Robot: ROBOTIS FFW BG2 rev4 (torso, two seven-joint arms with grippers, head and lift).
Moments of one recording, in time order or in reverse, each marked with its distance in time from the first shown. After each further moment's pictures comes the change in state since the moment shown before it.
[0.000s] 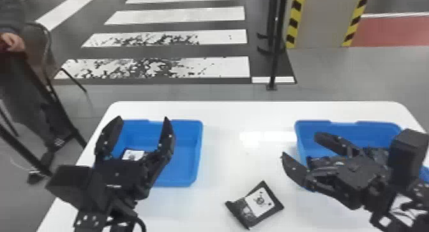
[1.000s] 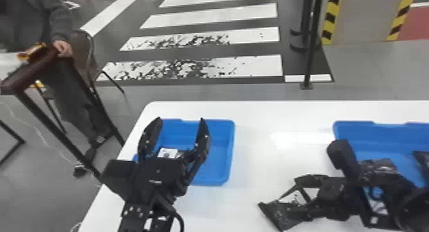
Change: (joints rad) left arm -0.010 -0.003 -0.005 0.016 0.006 0.010 0.000; right arm -0.441 -0.065 0.369 0.521 0.068 0.253 0.287
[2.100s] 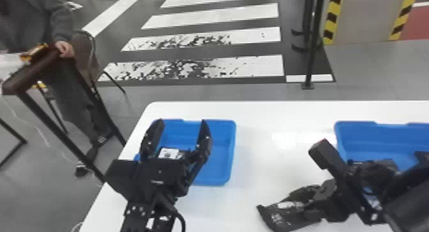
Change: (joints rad) left arm -0.007 -0.003 0.004 0.017 0.004 0.002 0.000; right arm -0.093 0.003 0.114 -0.032 0.139 0.278 0.036
